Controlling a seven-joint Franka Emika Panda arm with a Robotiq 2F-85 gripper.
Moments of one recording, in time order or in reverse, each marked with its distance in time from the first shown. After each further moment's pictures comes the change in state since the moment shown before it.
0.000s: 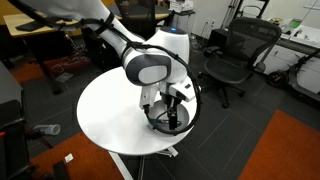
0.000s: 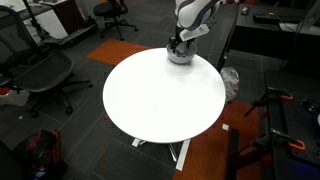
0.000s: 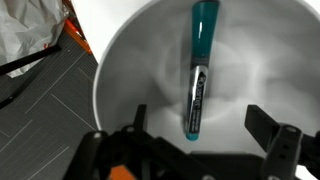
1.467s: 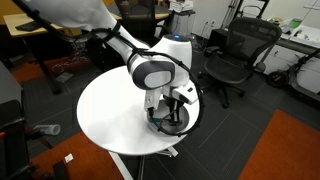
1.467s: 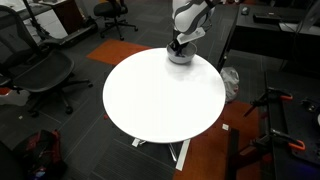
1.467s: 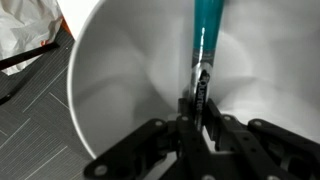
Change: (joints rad) arm -0.001 0.076 -0.003 0.086 0.005 -0.012 0.000
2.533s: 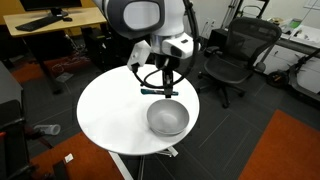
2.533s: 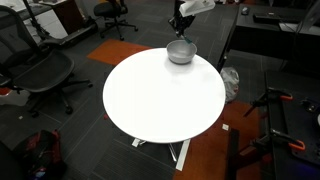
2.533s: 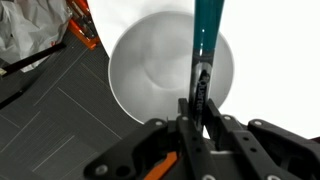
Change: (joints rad) arm 0.098 -0.336 -0.040 -0.189 -0.046 -0.124 0.079
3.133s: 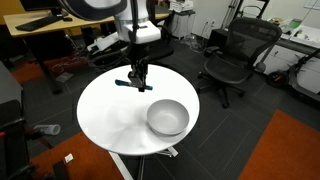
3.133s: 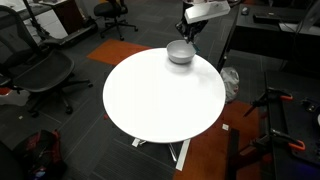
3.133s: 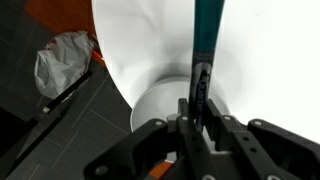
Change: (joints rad) arm 0.135 -0.216 -0.022 -0.275 -0.166 0.000 0.381
